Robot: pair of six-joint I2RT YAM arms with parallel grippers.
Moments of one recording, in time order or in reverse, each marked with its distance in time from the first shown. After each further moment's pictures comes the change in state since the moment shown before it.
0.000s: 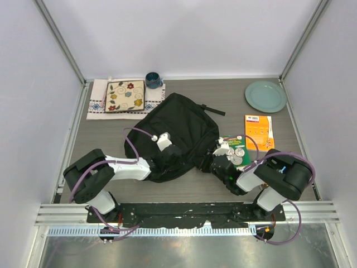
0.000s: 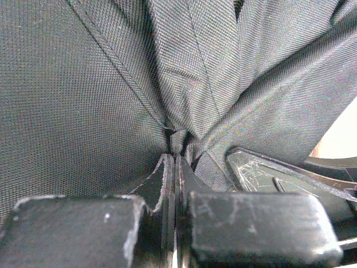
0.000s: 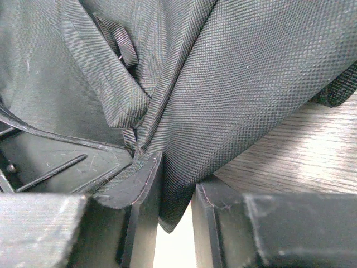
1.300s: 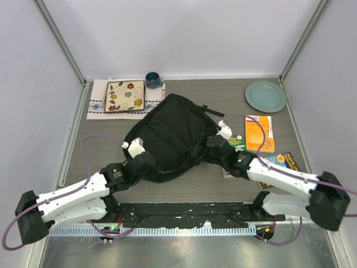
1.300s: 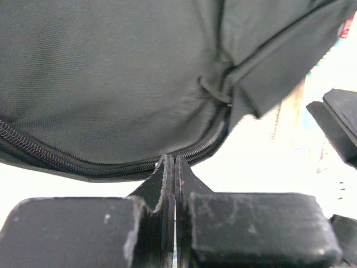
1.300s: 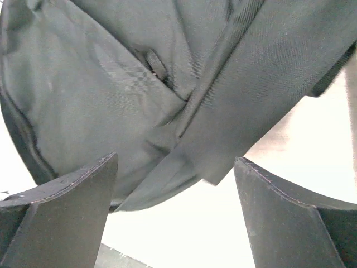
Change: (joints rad) left arm -0.034 -0.701 -0.082 -0.675 -0.055 -0.116; right arm 0.000 -0.372 0.455 -1.103 0.038 0.112
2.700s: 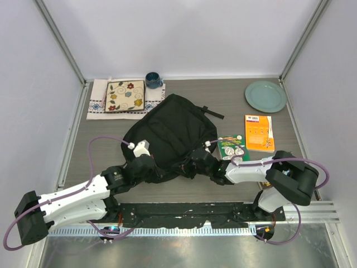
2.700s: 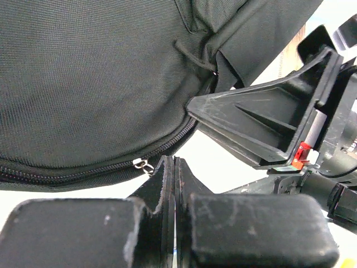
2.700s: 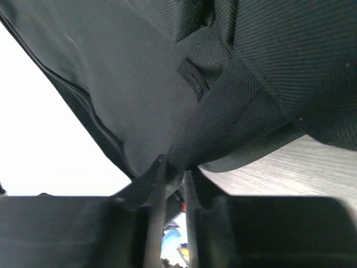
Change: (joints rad) left arm 0.000 -0.008 -0.054 0.114 0.124 0.107; right arm 0.140 0.275 -0.099 0.414 -0.264 0.712
